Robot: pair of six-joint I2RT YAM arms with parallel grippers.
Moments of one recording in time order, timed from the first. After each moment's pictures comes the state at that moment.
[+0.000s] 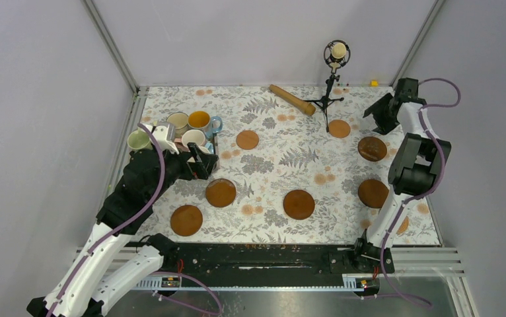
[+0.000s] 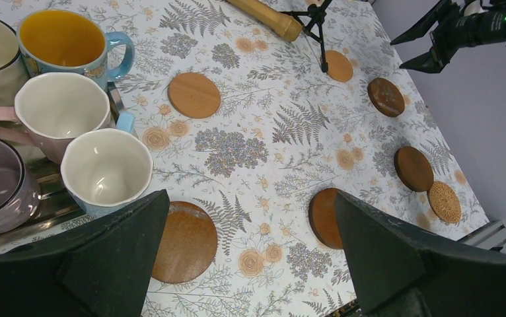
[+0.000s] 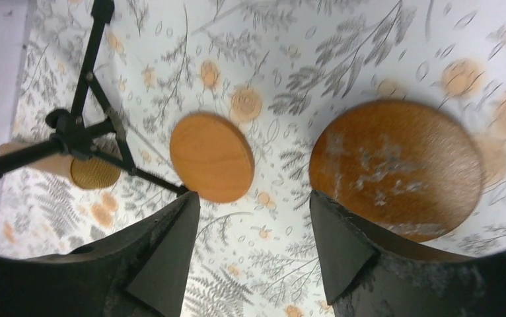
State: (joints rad) left arm -0.52 0.65 0.90 -0.51 -0.04 -0.44; right arm -0.28 1.99 1.60 -0.61 -0.14 0.69
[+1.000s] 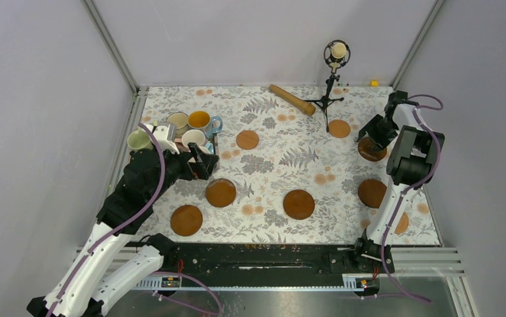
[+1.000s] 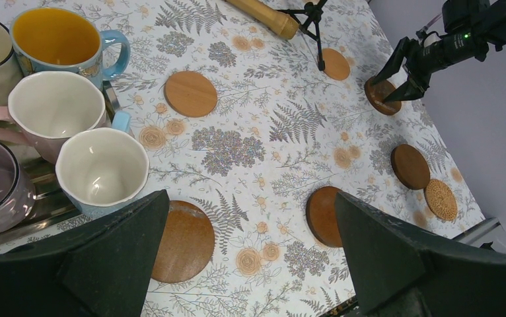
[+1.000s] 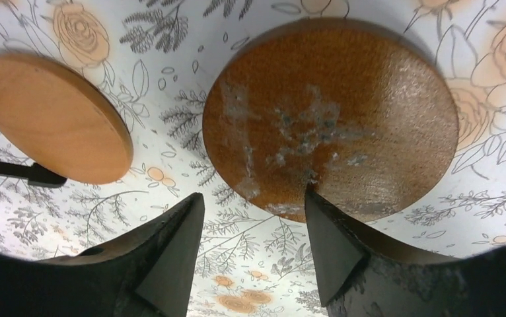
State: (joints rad) left arm -0.53 0.65 0.90 -0.51 -0.03 -0.44; right arm -0.29 2.17 1.71 -0.89 -0.11 0.54
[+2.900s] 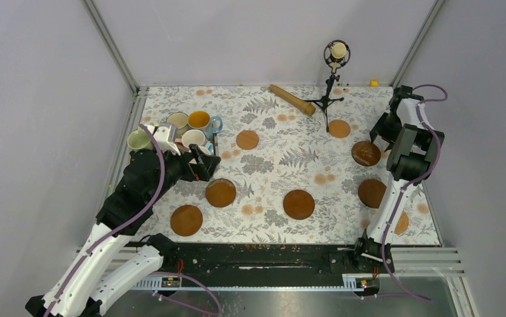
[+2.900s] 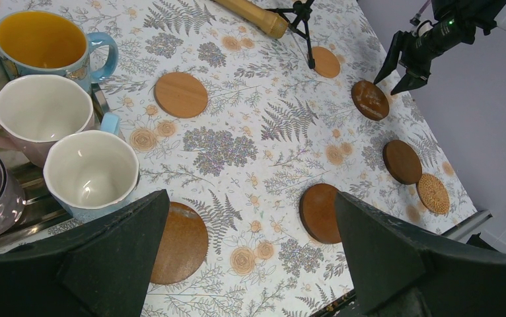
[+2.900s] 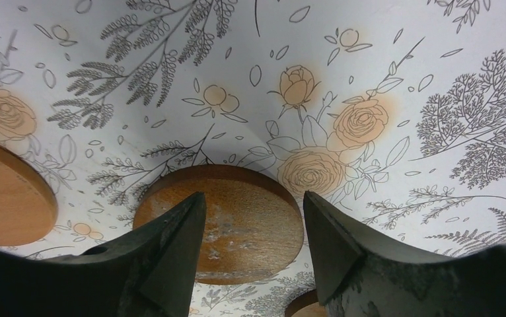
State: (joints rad) left arm -0.55 0.64 0.90 -0.51 -0.03 -0.44; right arm -0.31 2.26 1.89 -1.00 0.10 0.38
